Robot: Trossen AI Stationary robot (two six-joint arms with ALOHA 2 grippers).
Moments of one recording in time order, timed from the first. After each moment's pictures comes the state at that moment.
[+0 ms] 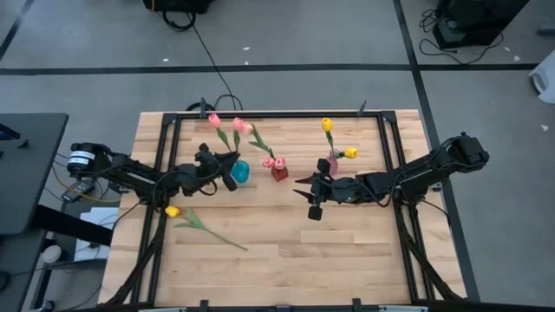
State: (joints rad) left arm 0.01 1.25 0.16 1.12 -0.65 -0.09; right arm 0.21 1.39 0.67 0.32 0.47 0.01
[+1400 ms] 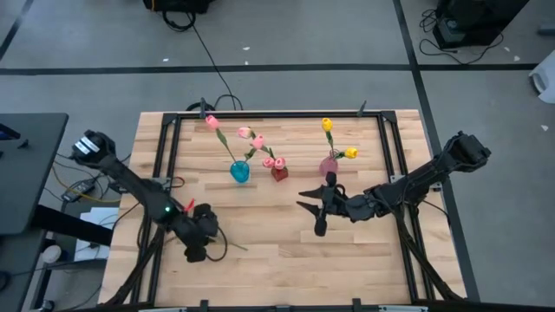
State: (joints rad) left arm -0.68 1.22 0.53 -0.36 -0.18 -0.72; right arm 0.41 1.37 0.67 0.43 0.67 0.23
